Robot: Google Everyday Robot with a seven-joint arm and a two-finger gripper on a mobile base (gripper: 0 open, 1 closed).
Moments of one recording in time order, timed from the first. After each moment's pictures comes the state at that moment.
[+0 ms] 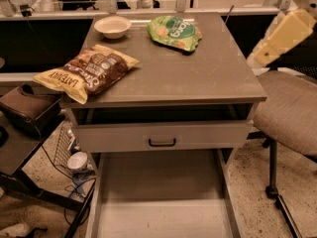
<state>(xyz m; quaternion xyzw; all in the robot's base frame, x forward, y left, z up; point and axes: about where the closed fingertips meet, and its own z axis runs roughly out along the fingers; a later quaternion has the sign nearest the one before) 0.528 -0.213 1.044 -0.52 0.77 -0.04 0.36</state>
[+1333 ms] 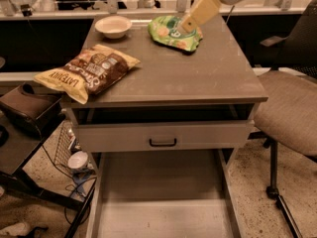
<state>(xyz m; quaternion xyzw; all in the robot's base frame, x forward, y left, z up) 0.687 -0.112 1.034 -0.50 0.73 0.02 0.46</state>
